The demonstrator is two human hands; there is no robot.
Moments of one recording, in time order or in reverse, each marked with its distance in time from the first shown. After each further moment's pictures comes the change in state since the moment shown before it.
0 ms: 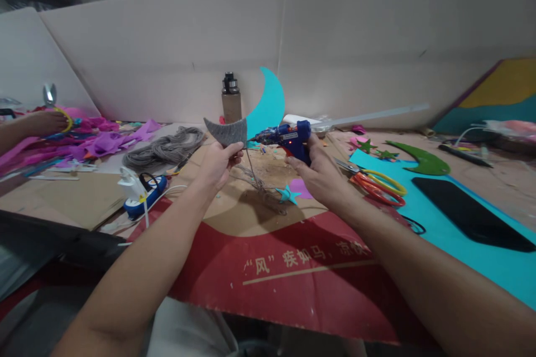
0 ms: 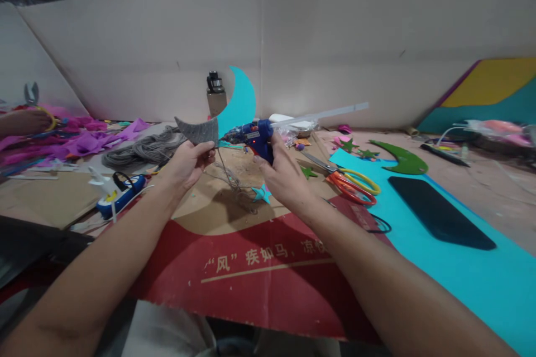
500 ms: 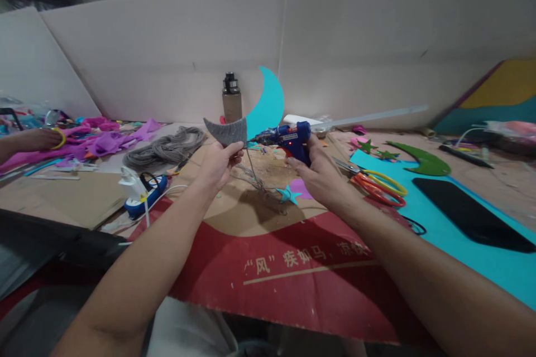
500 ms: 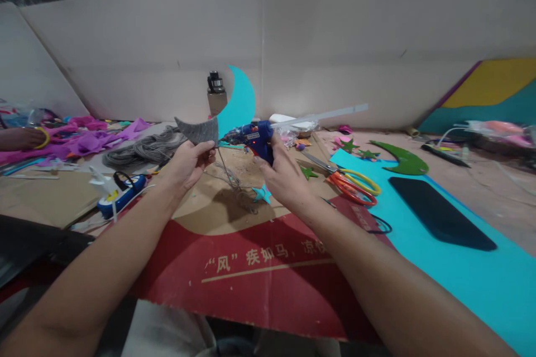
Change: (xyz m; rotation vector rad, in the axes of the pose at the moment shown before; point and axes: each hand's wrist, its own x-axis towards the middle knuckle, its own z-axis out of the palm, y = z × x) left_hand 0.000 -0.001 0.000 -0.005 0.011 -0.003; right_hand 0.000 0.002 0.001 -0.004 -0.003 -0.017
